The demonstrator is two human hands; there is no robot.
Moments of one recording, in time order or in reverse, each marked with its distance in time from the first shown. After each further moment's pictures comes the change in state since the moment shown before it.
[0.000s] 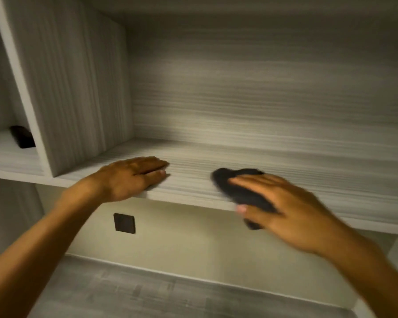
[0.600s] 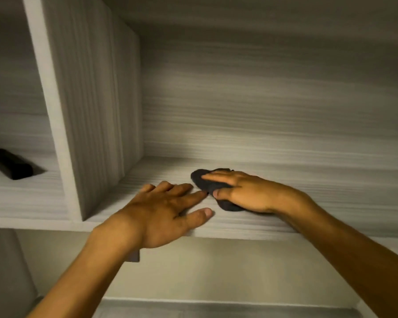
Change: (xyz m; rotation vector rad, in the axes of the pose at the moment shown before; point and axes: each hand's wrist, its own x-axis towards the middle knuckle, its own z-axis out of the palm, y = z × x) left_hand 0.001 -0.034 -0.013 0.146 -0.056 0.255; right_hand 0.166 -0.048 0.054 0.151 -0.283 0.171
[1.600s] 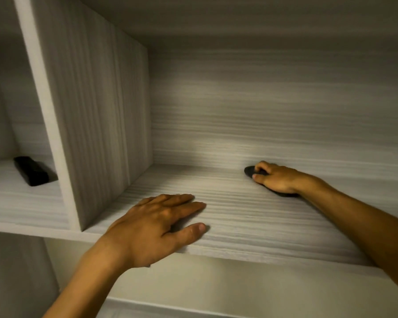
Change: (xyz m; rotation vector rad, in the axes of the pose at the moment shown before) left_hand -0.002 -0.008 0.008 -0.113 0.170 0.018; right_hand 0.035 0.096 -0.052 -0.281 0.046 0.247
